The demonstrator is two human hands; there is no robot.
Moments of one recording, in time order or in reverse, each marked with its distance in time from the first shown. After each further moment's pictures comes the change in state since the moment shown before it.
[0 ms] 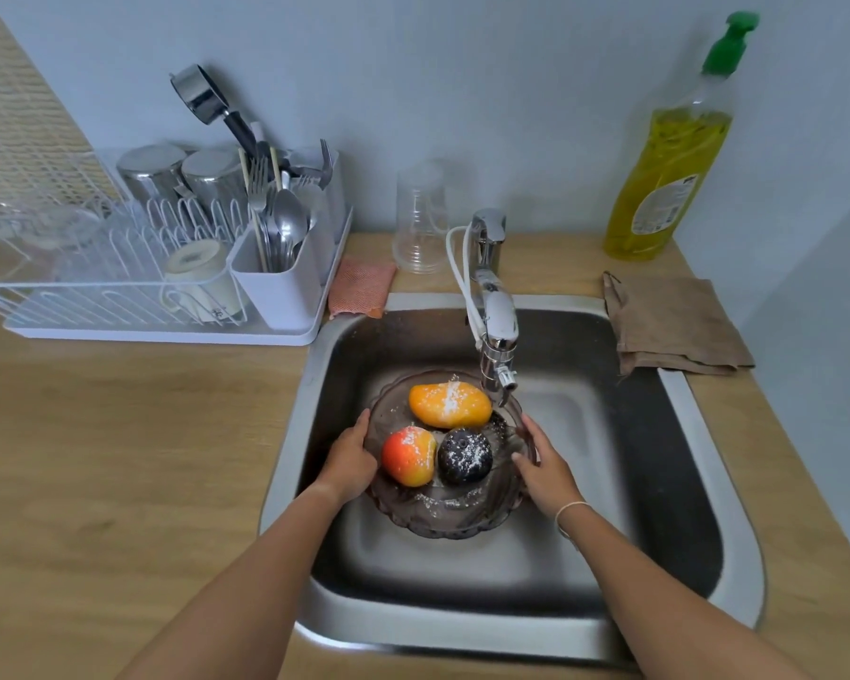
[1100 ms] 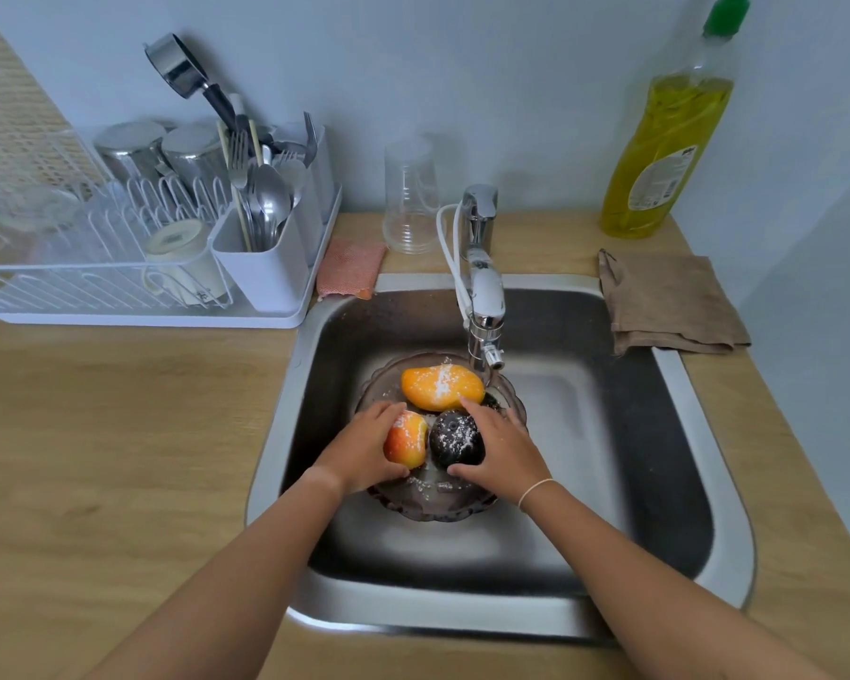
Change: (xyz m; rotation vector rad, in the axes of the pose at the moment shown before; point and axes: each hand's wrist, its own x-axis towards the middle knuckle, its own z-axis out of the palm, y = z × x) left_hand -0.001 0.003 0.010 0.482 -0.135 0.365; right_hand -0.004 -0.021 0.020 -0.714 -0.156 -0.380
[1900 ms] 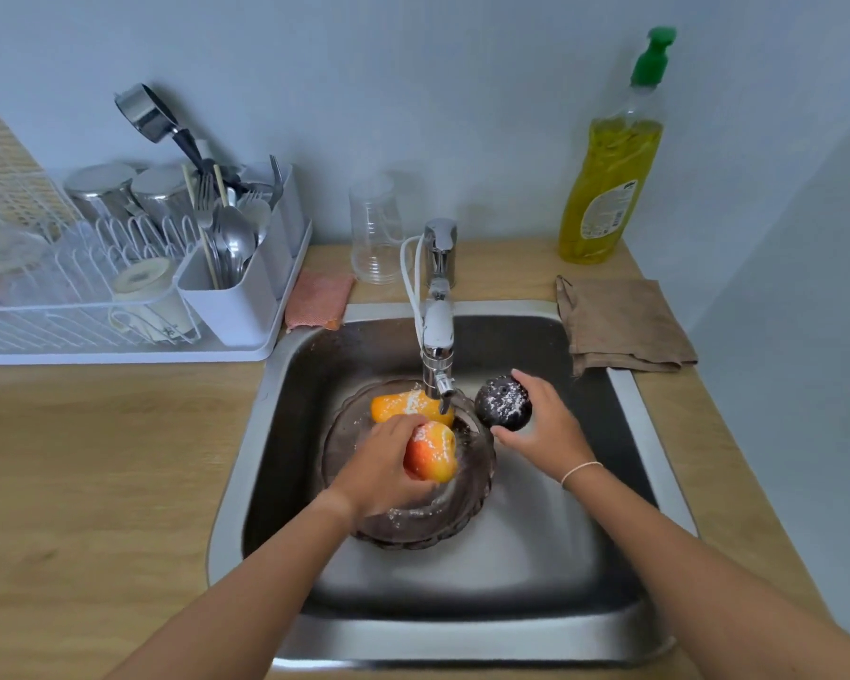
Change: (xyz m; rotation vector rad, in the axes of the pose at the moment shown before) left_hand 0.007 0.061 0.006 -0.105 0.084 0.164; right_hand 0.000 0.054 -0.072 0.202 0.310 0.086
